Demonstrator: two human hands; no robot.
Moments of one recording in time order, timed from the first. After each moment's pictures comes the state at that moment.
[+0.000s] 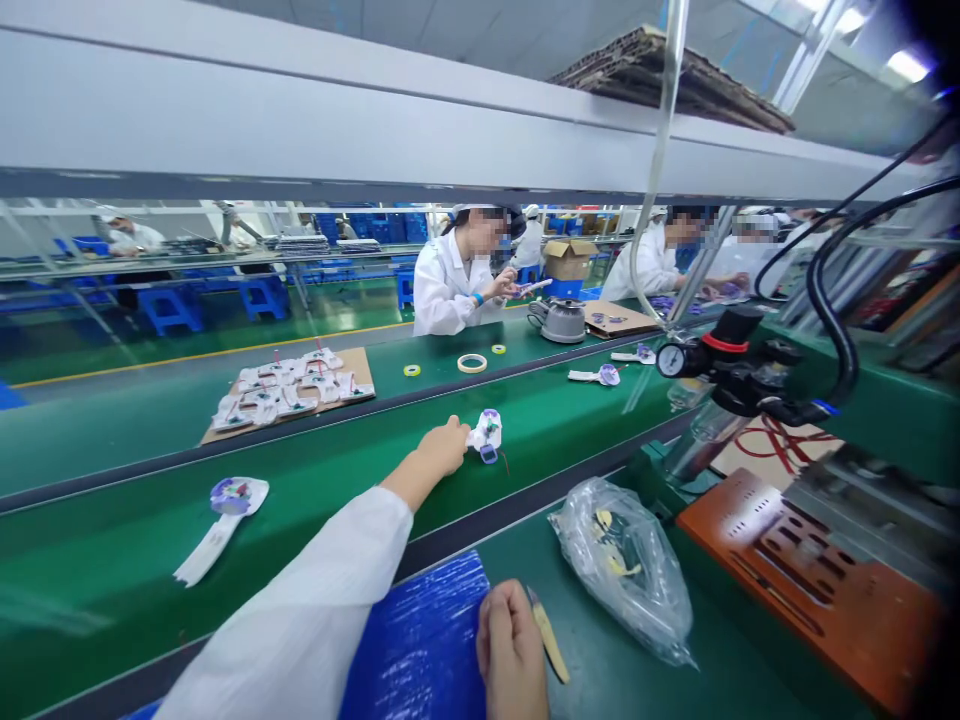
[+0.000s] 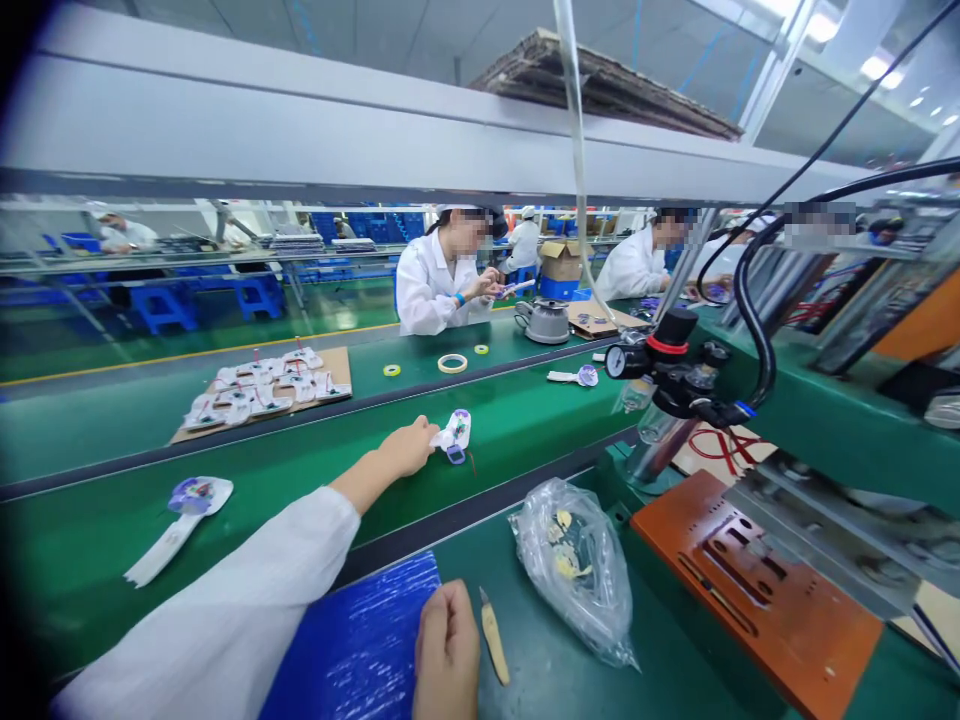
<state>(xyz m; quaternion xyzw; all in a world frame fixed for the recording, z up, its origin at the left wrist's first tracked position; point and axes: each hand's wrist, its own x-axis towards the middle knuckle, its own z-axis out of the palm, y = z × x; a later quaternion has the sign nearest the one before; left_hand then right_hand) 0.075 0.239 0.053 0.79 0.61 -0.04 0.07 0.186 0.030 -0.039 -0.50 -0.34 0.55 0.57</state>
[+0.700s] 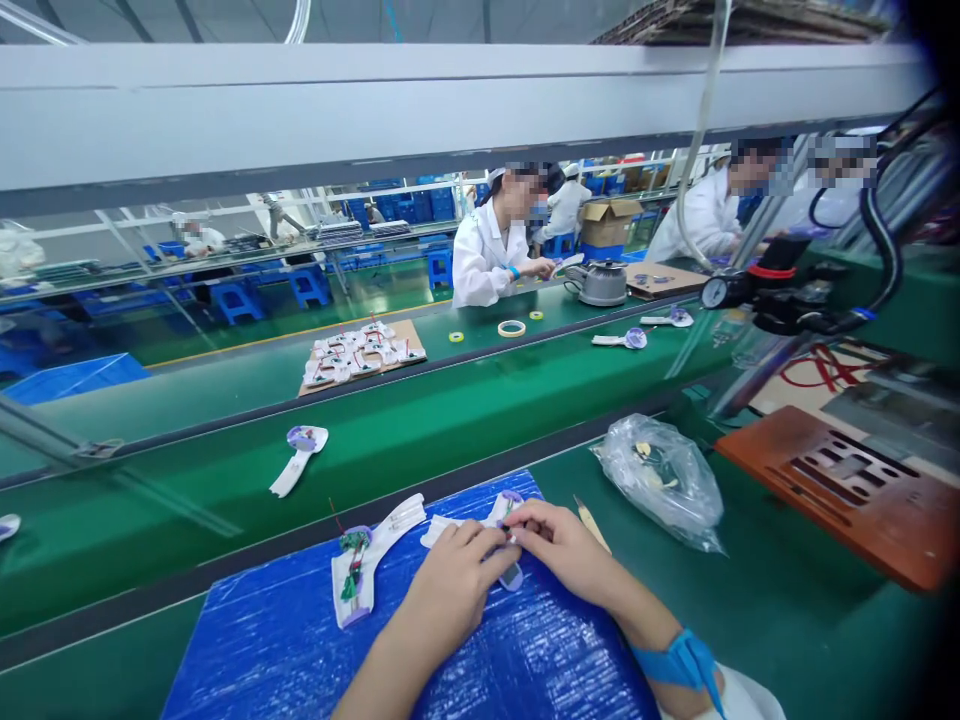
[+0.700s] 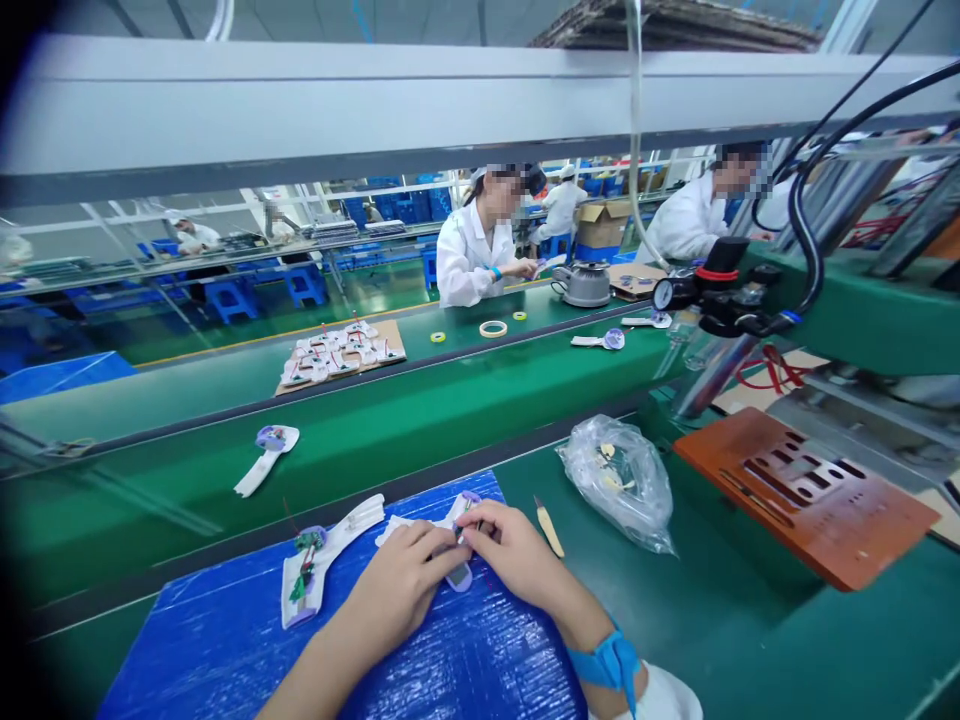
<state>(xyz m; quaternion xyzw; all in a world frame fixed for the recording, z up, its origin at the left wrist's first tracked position) 0.033 -0.041 0.023 0.88 0.45 0.11 0.09 0.221 0.023 0.002 -0.36 -0.67 0.54 0.35</state>
